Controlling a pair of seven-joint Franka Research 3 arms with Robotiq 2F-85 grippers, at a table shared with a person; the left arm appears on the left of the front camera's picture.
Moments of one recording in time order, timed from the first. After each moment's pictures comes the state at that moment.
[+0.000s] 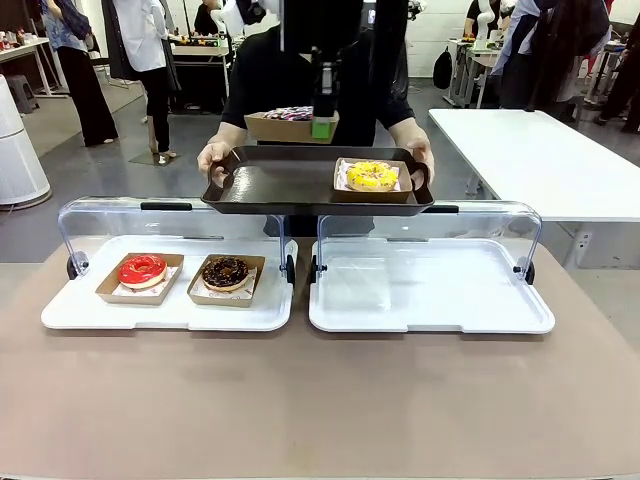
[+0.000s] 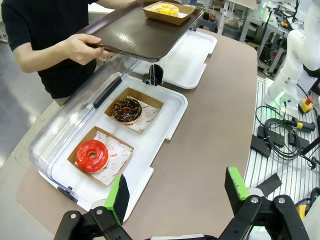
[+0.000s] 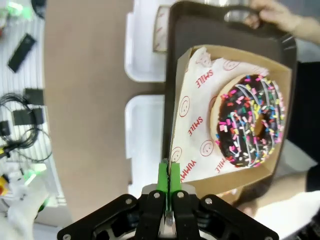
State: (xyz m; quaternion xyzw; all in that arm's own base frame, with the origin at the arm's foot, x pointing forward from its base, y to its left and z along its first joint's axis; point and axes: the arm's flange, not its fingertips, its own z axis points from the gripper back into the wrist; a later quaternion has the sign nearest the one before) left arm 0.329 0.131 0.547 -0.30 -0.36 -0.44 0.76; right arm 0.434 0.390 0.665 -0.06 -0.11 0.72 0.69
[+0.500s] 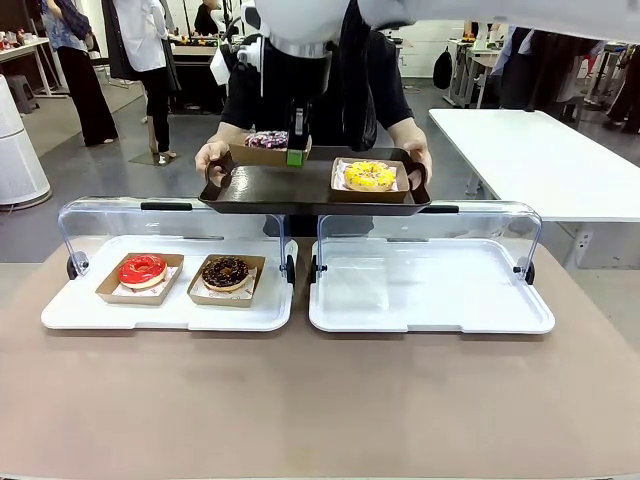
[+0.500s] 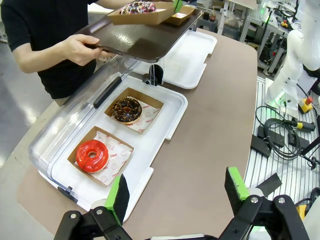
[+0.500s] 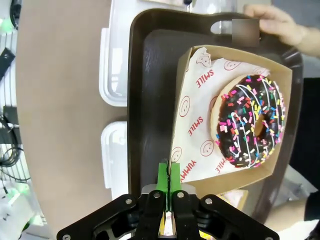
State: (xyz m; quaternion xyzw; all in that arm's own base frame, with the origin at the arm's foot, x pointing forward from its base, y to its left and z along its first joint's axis) left arm 0.328 0.131 0.547 -0.30 -0.36 -0.44 0.76; right arm 0.483 0.416 0.600 -0.05 -0.13 0.72 0.68
